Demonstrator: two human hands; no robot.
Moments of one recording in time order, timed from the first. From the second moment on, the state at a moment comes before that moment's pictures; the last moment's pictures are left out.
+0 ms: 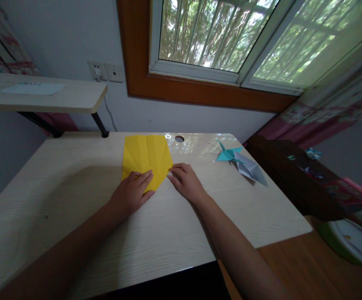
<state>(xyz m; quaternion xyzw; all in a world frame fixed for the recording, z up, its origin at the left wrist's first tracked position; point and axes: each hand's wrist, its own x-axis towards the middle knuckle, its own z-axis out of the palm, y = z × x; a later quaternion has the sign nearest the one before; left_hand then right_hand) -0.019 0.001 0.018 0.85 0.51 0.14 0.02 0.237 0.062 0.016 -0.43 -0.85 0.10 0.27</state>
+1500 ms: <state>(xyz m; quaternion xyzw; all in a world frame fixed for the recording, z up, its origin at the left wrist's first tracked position) -0.021 0.002 0.019 0.85 0.50 0.15 0.00 0.229 0.049 0.026 -0.30 -0.93 0.08 0.21</state>
